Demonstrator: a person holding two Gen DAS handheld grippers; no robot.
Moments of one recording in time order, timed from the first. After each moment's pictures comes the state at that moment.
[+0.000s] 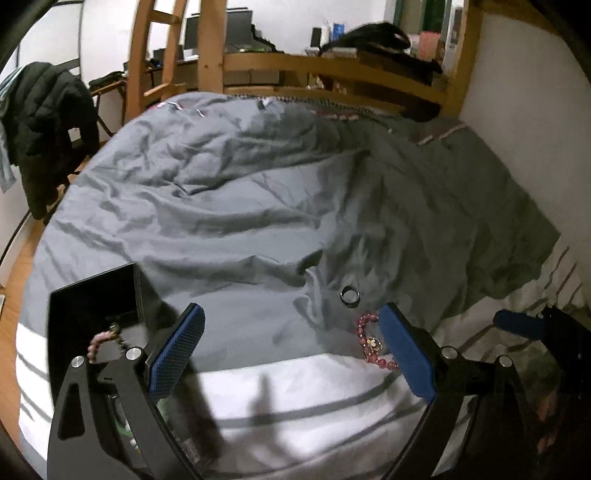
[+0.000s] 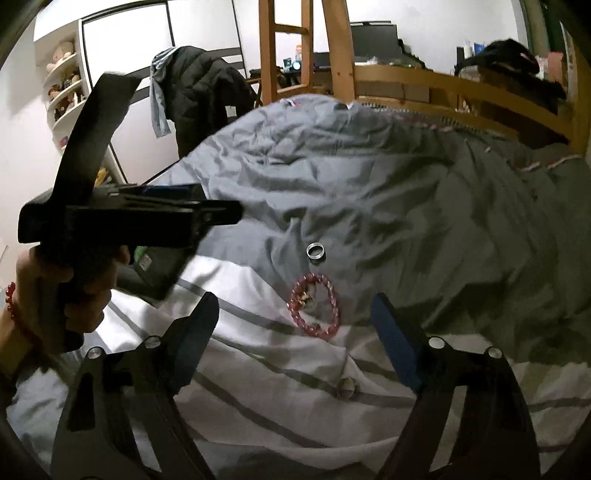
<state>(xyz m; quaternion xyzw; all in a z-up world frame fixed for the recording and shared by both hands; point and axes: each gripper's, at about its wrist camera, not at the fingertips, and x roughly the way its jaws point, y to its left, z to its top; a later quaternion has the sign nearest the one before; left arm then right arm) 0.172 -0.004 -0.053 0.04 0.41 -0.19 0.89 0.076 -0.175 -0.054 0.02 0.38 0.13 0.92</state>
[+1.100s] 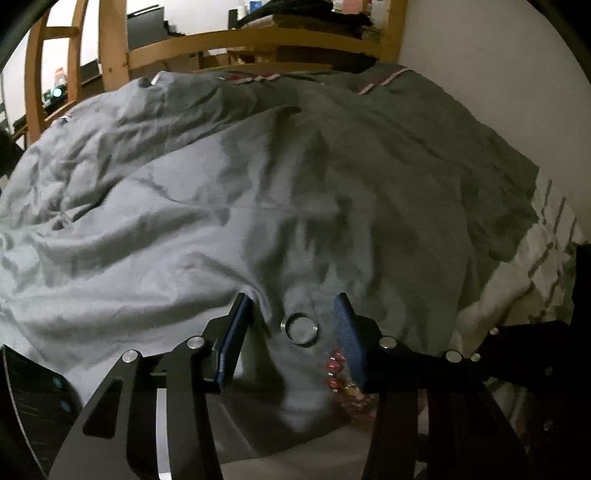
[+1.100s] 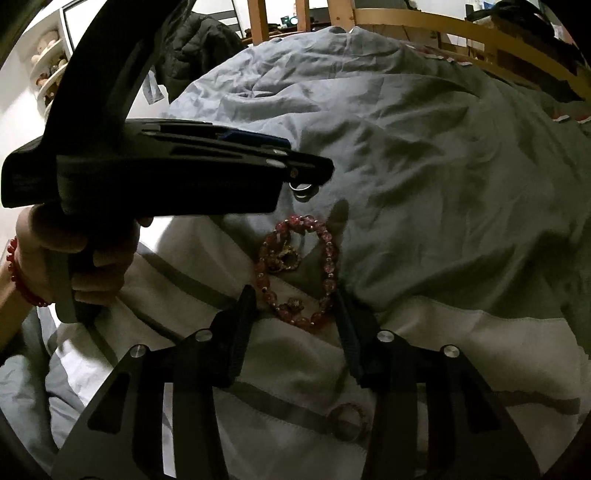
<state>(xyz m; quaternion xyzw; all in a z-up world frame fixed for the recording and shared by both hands) 0.215 -0.079 -0.119 0.11 0.42 -0.32 0.84 0.123 -0.172 -0.136 0.03 0.45 0.15 0.88</state>
